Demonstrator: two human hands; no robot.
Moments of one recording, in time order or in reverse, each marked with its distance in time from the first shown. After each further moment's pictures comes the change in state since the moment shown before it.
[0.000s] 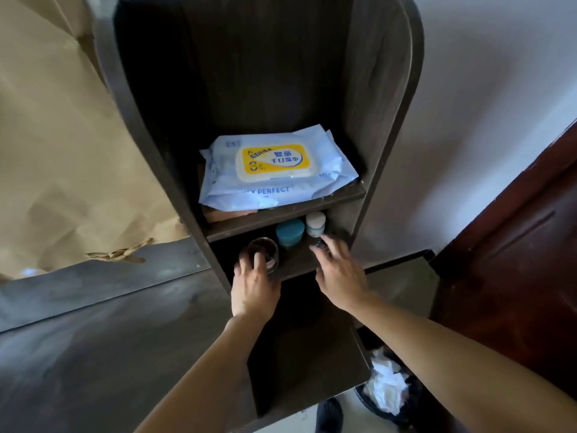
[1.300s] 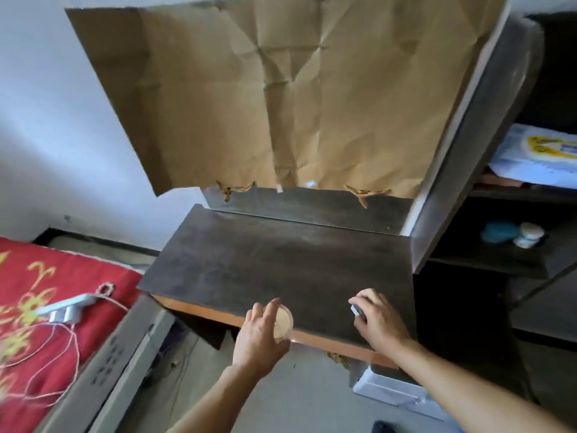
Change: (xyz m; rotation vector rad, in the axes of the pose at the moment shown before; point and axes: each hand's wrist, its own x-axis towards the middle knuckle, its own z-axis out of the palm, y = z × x) left_hand -0.322 -0.296 -0.115 -0.042 0.098 -0.362; right_hand -0.138 -0.298 0.063 0.358 -0.276 -0.348
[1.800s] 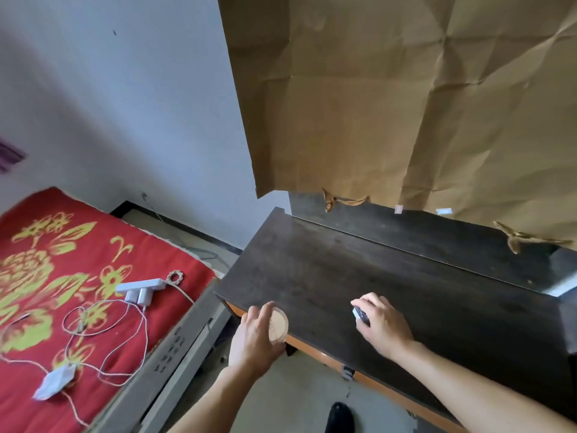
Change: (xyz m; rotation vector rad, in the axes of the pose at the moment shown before) left_hand 0.059 -0.195 -0.088 -0.028 0.048 -0.286; right_hand 0.160 -0.153 0.116 -0.036 -0.154 -0.167
